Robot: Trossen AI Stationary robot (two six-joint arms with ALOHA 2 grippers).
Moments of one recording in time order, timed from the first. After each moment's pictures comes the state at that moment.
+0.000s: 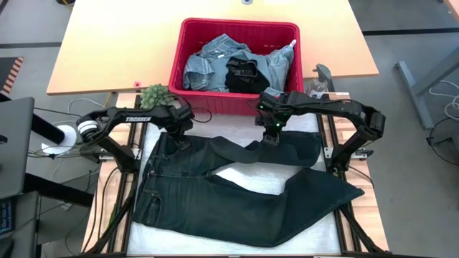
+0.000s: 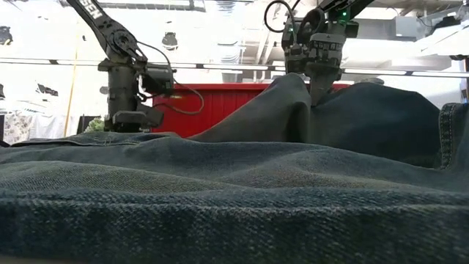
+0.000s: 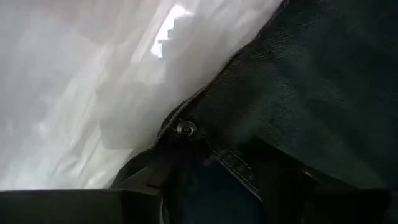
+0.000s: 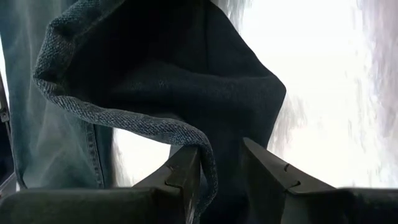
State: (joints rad) left arm 0.60 1.55 0.79 -0.66 0.05 -0.03; right arm -0.41 1.58 1.26 -0.95 -0.38 -0.08
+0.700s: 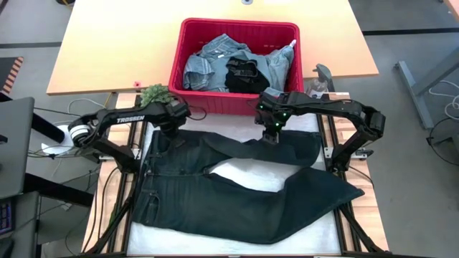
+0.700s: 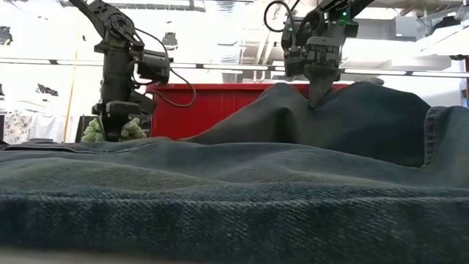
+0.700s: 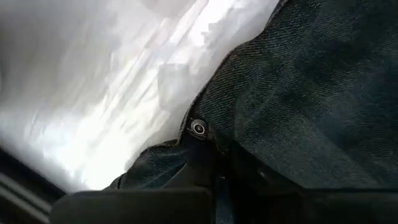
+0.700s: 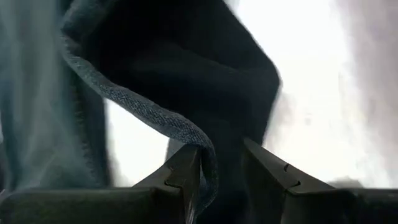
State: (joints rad) left arm 0.60 1.44 0.85 -0.90 -0.12 -0.13; right arm -0.41 1.58 1.26 -0.95 -0.31 -0.01
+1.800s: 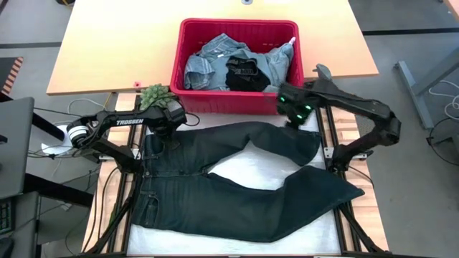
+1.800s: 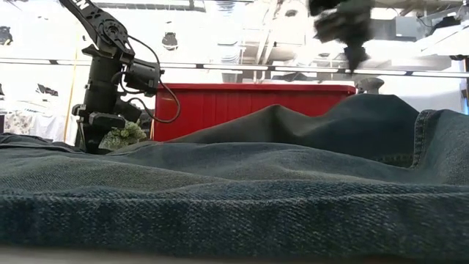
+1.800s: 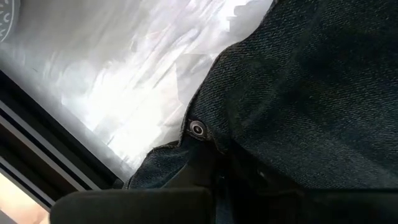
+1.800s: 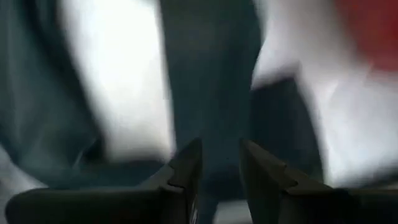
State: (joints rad) left arm 0.60 1.42 0.76 -0.95 -0.23 -0.22; right arm -0.38 1.38 1.44 -1.48 -0.13 0.16
